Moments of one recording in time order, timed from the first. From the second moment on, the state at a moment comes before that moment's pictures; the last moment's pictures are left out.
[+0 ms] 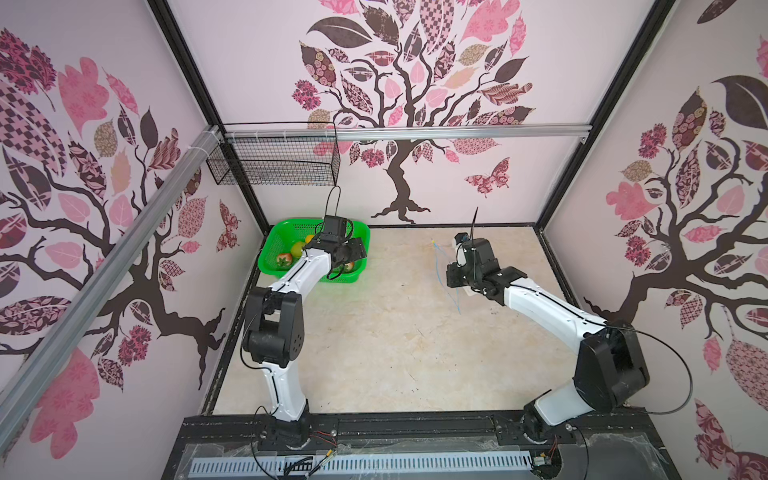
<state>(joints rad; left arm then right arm) -0.20 1.91 1.51 -0.45 0.07 -0.45 0.44 1.53 1.14 -0.32 0.03 0.25</state>
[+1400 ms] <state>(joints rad) -0.39 1.39 0.97 -0.55 0.22 -0.60 0.44 1.53 1.10 -0.30 -0.05 0.26</state>
